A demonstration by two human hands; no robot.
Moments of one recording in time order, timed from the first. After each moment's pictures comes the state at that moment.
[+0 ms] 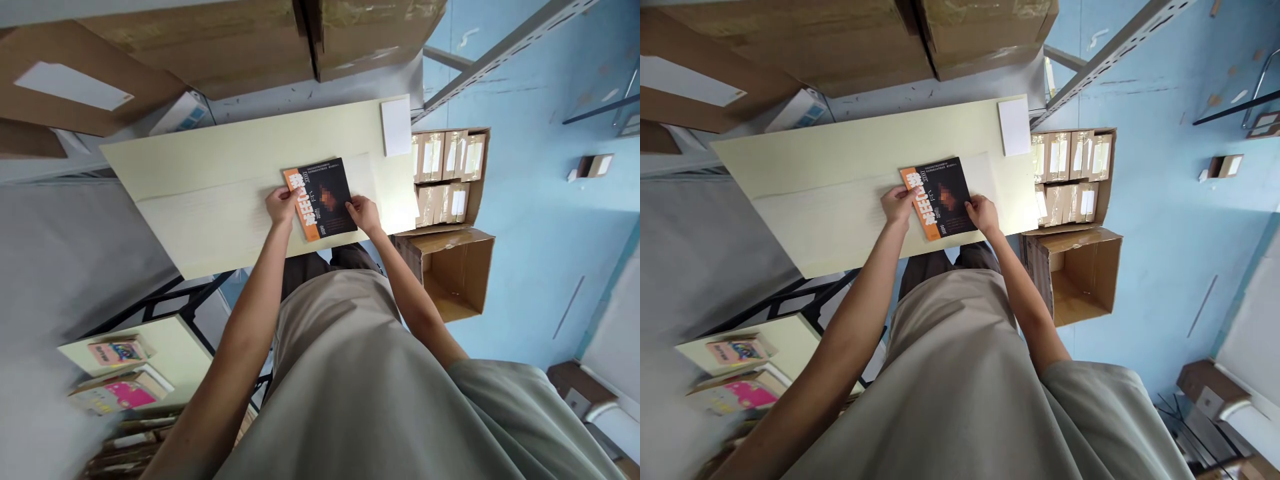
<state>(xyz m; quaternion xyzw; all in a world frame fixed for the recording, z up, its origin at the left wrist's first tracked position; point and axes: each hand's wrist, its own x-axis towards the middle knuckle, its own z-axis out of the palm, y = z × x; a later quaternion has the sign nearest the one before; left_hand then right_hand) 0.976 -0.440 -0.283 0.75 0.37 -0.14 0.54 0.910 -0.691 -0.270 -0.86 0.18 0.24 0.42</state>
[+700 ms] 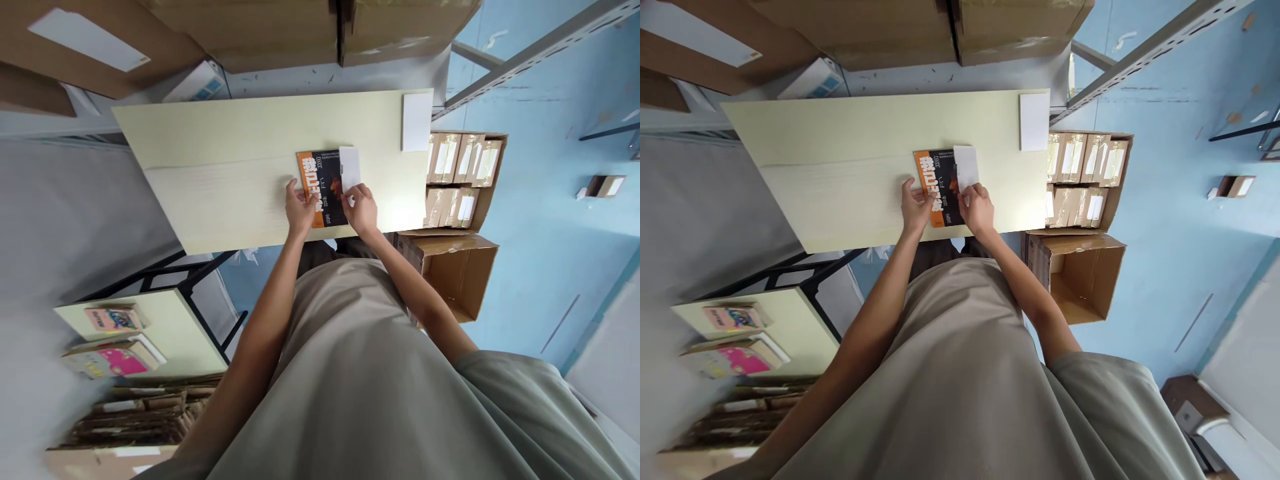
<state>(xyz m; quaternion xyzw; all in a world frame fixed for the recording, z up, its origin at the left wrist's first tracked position) 0.918 -0.445 -0.277 0.81 0.29 -0.15 0.49 0.908 -0.642 -0.228 -0.92 0.09 0.22 0.33</state>
